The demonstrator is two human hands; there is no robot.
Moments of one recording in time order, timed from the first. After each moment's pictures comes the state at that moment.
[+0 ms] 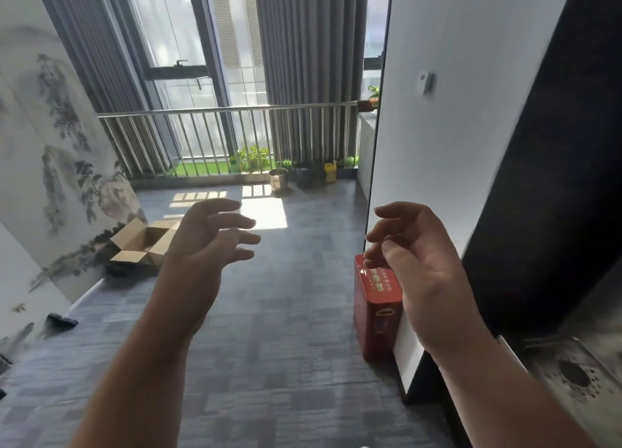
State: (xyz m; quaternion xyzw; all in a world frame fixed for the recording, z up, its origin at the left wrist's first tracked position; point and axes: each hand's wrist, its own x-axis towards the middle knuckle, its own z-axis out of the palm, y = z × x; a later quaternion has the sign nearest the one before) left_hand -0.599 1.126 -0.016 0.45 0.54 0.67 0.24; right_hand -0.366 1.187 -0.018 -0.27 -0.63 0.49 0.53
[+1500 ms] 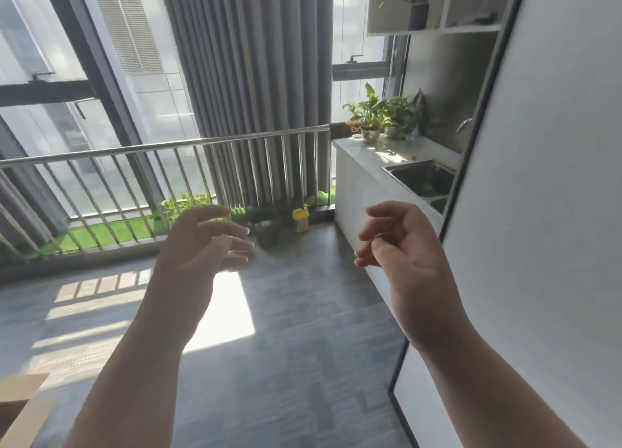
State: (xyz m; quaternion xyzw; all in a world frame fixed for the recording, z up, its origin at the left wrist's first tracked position) left_hand -1.053 2.060 -0.025 0.48 0.50 0.64 0.32; right_hand -0.822 2.093 -0.037 -0.33 -0.60 0.44 0.58
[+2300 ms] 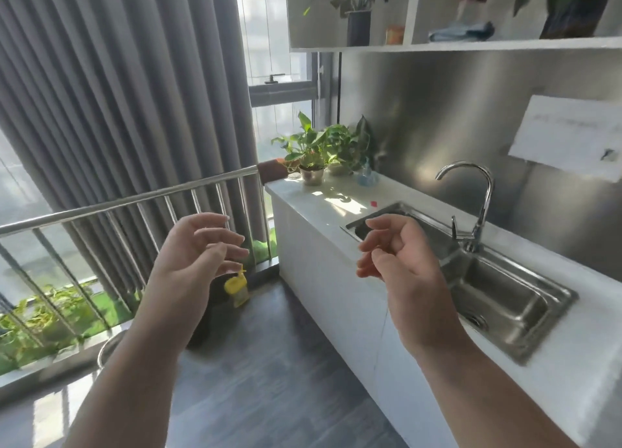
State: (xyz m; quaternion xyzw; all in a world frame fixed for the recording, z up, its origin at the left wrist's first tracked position) left_hand -1.100 2.712 -0.021 0.57 0.44 0.58 0.38; right_hand -0.868 2.683 -0.038 -0.40 -0.52 0.37 0.66
